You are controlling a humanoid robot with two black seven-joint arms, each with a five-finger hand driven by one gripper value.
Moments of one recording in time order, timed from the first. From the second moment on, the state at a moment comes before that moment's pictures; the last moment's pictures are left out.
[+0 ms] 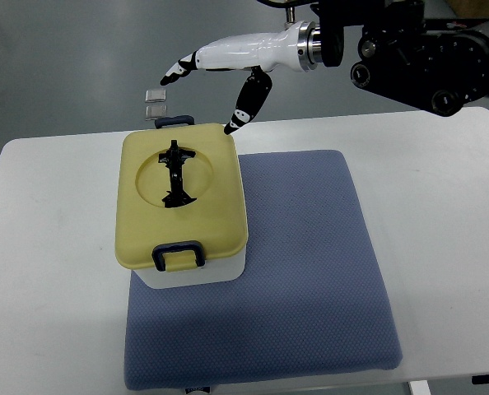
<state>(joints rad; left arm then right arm) 0.00 0.00 -0.02 -0.11 0.01 -0.09 0.06 1.63 -0.25 -0.15 0.93 -1.16 0.21 0.45</state>
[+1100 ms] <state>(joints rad) 0.00 0.00 -0.02 -0.11 0.01 -0.09 0.06 1.75 -0.05 -0.31 0.91 -1.36 0.21 0.50</state>
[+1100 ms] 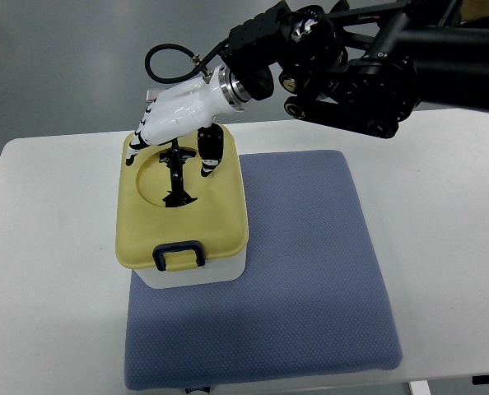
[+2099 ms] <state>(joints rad) 0.00 0.00 -0.02 -0.11 0.01 -0.09 0.06 1.72 -0.01 -0.30 0.88 -1.36 0.20 0.50</state>
